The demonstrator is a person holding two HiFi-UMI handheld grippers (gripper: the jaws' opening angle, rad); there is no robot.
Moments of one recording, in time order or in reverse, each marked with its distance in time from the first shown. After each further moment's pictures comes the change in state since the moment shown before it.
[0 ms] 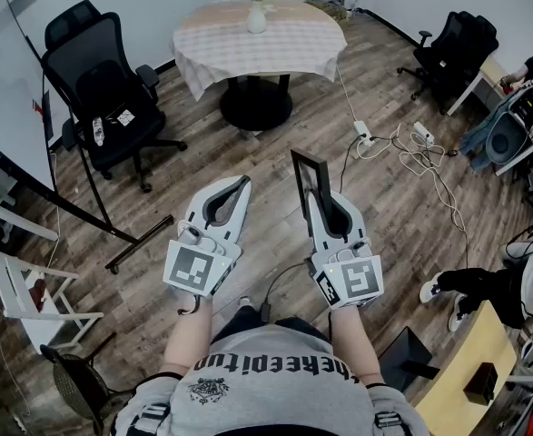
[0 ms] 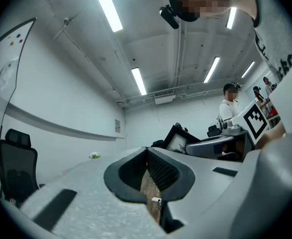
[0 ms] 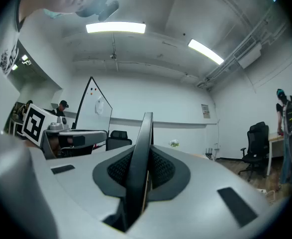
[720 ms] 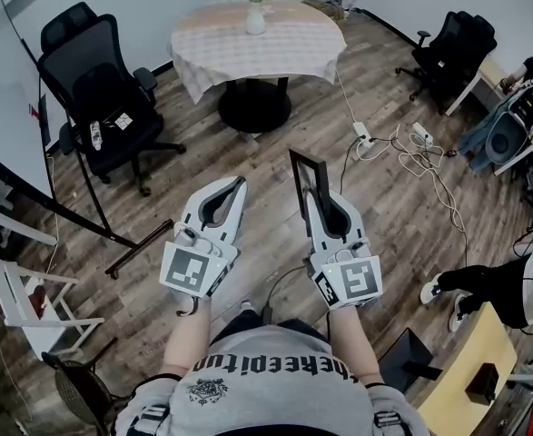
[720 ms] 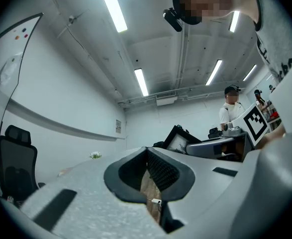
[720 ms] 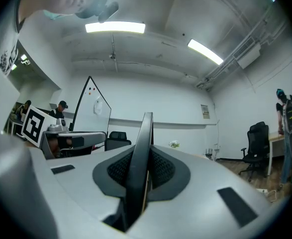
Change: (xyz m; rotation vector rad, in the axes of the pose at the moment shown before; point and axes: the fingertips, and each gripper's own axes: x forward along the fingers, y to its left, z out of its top) left arm 0.000 0.023 -0.008 -0.018 -0.038 -0.013; right arm 0.023 0.006 -0.004 0.009 -0.013 -0.005
